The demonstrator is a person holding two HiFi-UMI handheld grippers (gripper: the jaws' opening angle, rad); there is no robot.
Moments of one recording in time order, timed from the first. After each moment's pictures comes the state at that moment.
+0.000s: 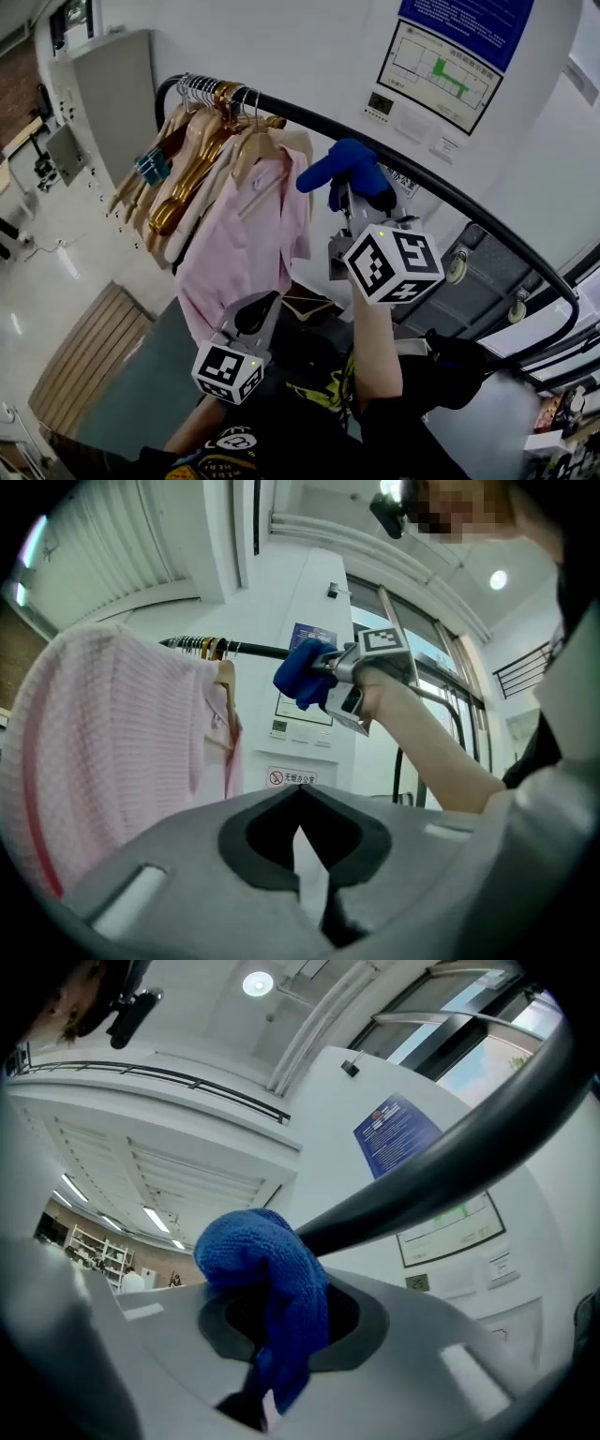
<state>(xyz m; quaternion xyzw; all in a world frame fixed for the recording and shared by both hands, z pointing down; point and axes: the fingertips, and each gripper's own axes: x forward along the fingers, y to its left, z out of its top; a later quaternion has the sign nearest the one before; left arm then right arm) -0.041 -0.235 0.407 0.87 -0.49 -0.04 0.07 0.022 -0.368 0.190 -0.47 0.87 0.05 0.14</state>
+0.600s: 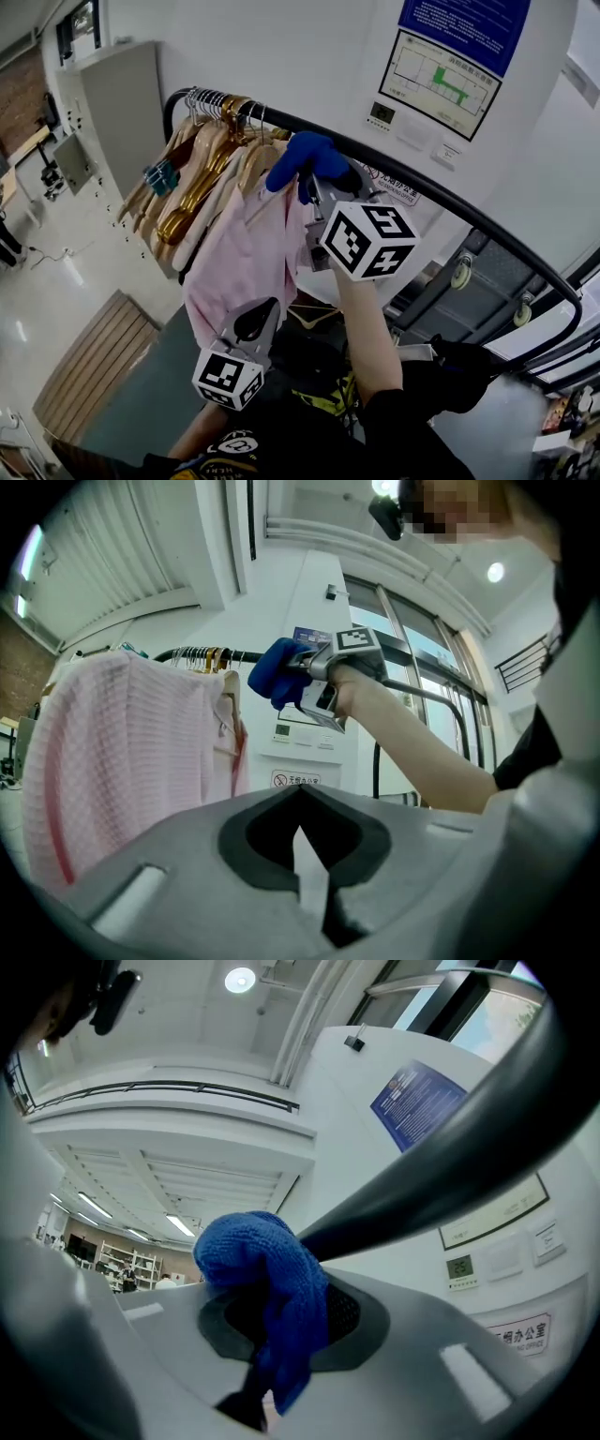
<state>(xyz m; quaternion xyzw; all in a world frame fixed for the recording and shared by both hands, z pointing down) -0.058 -0.230 0.400 0.86 -0.50 -0.04 0.06 -0.043 -0.386 0.189 -0.40 0.91 0.01 0.12</state>
